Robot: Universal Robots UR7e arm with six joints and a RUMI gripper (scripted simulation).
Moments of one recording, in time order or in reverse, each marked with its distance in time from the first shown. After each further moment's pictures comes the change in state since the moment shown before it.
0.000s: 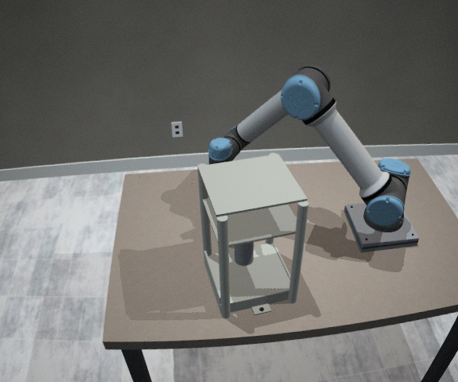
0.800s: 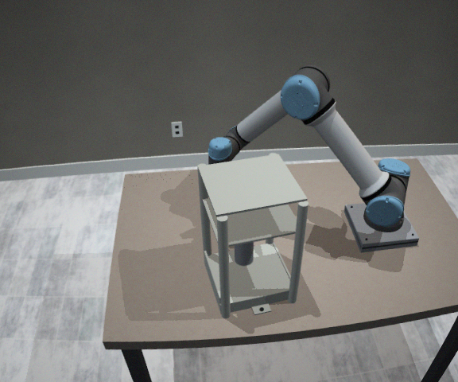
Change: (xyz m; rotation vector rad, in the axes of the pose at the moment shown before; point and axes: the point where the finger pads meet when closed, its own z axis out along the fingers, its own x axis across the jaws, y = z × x) arm 0.000 0.000 -0.004 0.000 0.000 0.000
